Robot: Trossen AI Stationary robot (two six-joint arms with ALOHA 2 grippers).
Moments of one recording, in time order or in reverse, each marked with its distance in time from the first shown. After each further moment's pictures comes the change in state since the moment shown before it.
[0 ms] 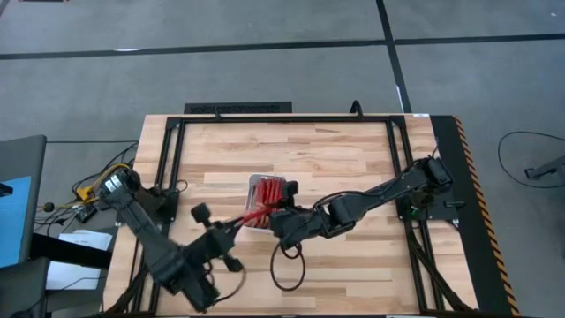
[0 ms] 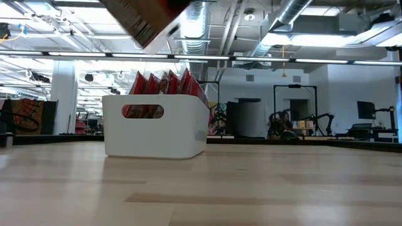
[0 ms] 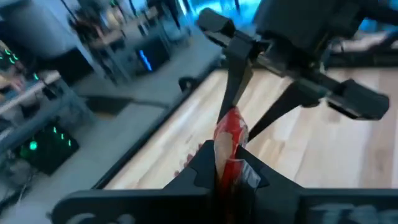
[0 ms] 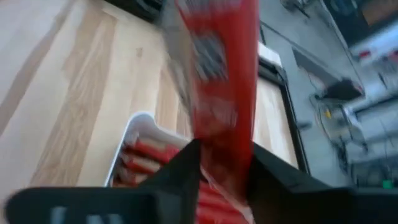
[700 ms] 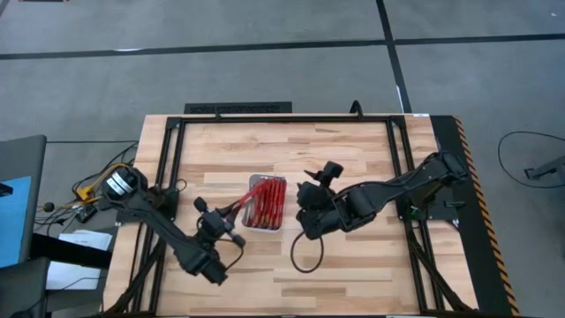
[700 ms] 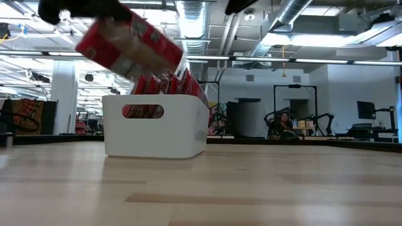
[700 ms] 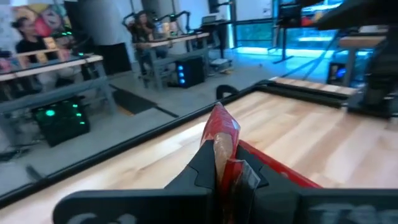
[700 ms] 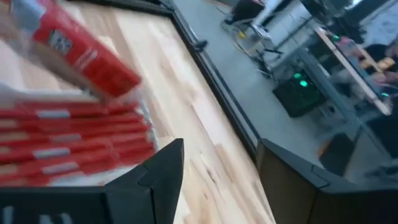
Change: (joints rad) left arm 0.117 -0.006 -0.532 0.093 -0.201 -0.717; right arm 0.019 -0.142 -0.012 -0.495 0.405 0.521
